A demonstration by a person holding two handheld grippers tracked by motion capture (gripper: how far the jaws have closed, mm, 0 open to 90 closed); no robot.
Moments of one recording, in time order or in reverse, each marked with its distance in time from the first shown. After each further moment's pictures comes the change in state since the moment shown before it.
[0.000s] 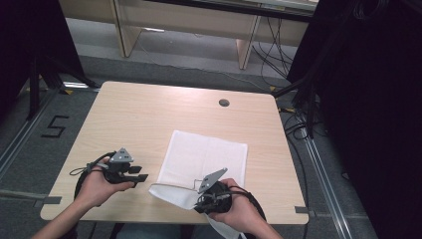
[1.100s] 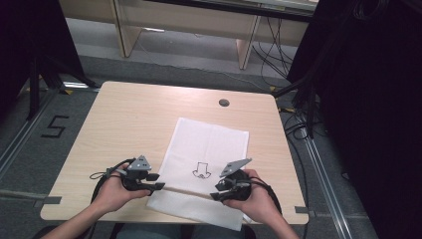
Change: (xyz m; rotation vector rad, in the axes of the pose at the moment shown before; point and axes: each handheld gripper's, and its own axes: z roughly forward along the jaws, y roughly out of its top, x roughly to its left) left arm -0.039 0.007 0.029 0.008 -0.133 0.093; right arm -0.043 -0.028 -0.034 -0.074 -0.159 0.179
